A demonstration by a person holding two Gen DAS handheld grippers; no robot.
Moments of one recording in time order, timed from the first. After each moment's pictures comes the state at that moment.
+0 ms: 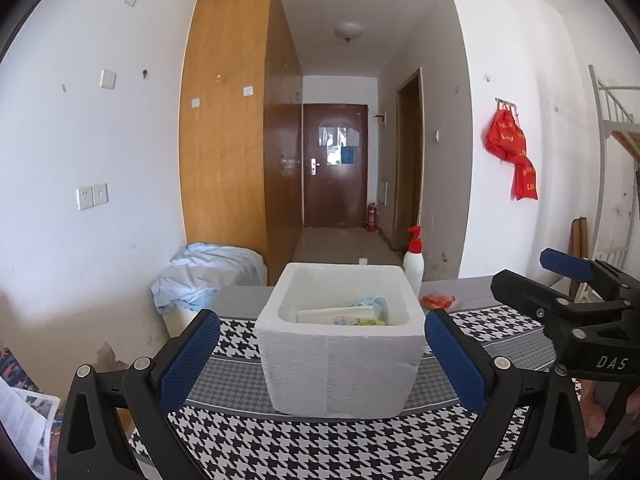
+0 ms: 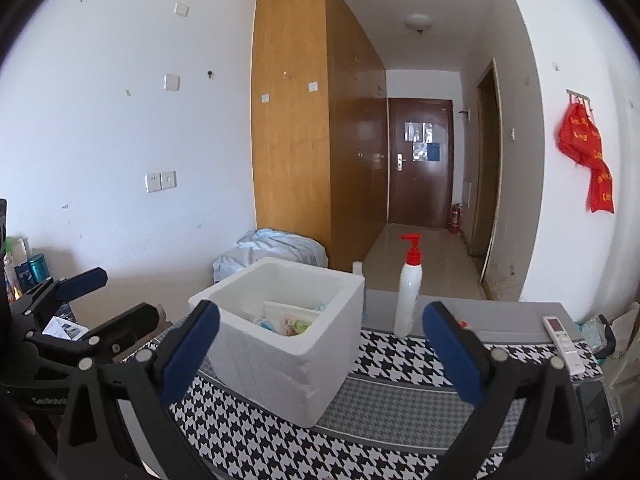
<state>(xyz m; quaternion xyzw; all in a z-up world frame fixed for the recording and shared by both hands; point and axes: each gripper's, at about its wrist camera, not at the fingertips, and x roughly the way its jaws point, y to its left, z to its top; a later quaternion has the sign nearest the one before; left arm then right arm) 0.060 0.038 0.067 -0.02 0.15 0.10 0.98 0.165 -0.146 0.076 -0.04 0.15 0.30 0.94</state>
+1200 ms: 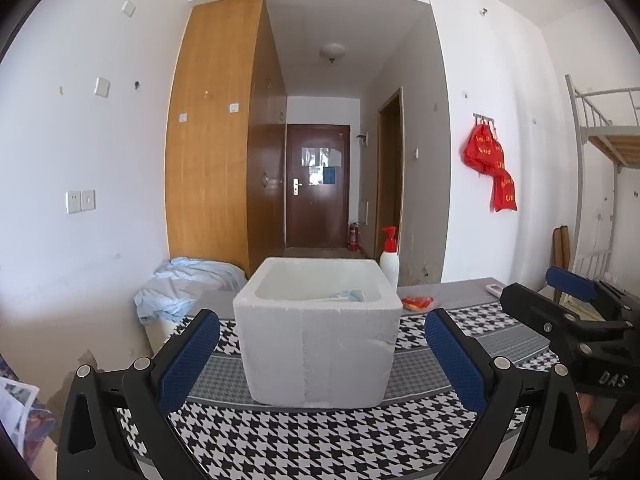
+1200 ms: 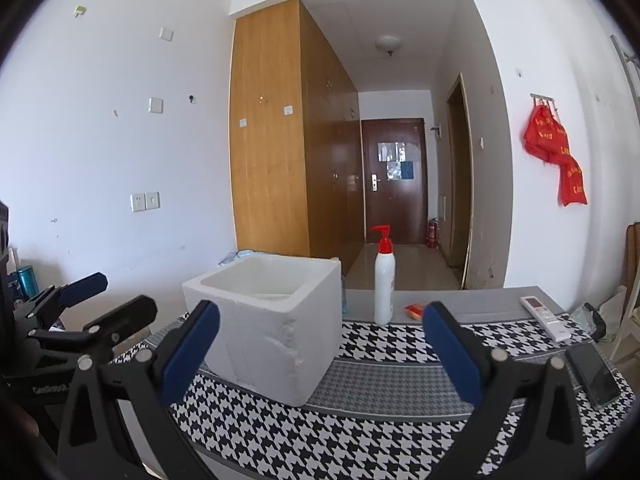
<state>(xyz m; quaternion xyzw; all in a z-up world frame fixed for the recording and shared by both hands) 0.035 0.024 0.030 -0.01 0.10 0.07 0.99 0.126 -0.173 0.038 -0.01 0.10 0.26 0.96</state>
